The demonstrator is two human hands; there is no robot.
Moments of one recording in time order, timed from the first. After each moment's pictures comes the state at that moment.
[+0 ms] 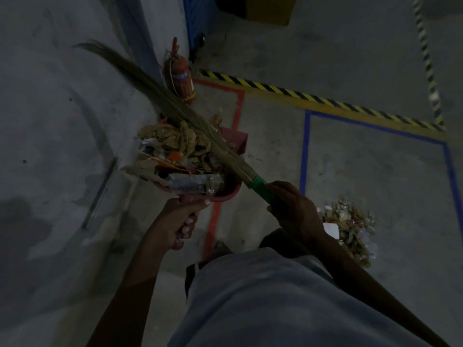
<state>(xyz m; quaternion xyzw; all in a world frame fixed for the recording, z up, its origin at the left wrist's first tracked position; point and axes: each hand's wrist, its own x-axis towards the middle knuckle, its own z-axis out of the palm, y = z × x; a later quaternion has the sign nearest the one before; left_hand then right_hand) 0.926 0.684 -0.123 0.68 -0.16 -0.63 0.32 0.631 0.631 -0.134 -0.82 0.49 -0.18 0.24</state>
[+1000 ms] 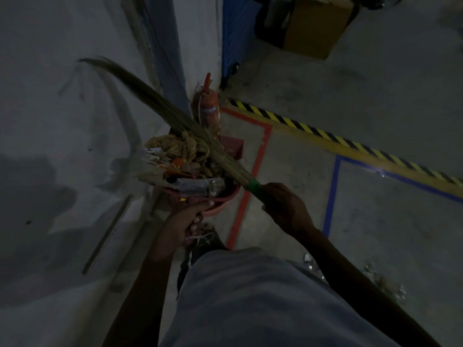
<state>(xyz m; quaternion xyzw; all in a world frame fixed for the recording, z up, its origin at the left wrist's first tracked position) 1.029 0.435 -0.165 0.71 -0.08 -0.62 0.33 0.759 0.341 -0.168 -0.84 0.44 -0.17 0.28</state>
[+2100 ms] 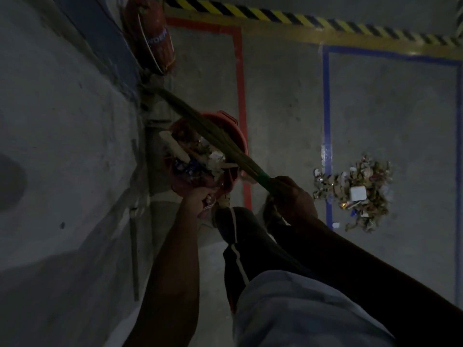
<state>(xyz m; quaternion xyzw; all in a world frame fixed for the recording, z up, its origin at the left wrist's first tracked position) 1.212 0.288 -0.408 0.69 -0.01 -0.72 0.04 0.958 0.336 -0.291 -0.61 0.74 -0.01 0.30</state>
